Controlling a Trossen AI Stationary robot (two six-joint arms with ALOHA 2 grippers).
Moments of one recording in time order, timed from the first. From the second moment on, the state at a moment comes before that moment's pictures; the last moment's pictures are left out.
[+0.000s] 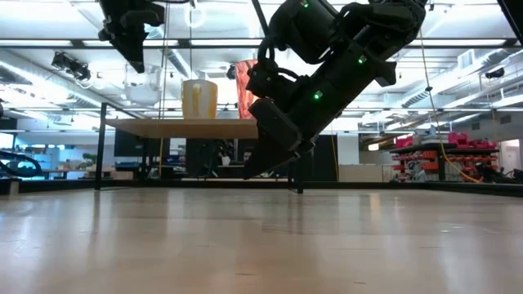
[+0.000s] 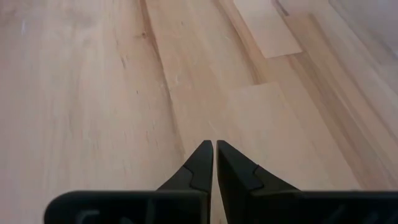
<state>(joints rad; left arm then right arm) 0.46 1.14 1.30 -1.27 -0.35 -0.24 0.17 1.98 1.08 0.10 0.38 0.26</state>
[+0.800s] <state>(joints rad) 0.88 1.26 1.30 -1.05 -0.16 0.00 0.14 1.98 1.08 0.10 0.34 0.23</state>
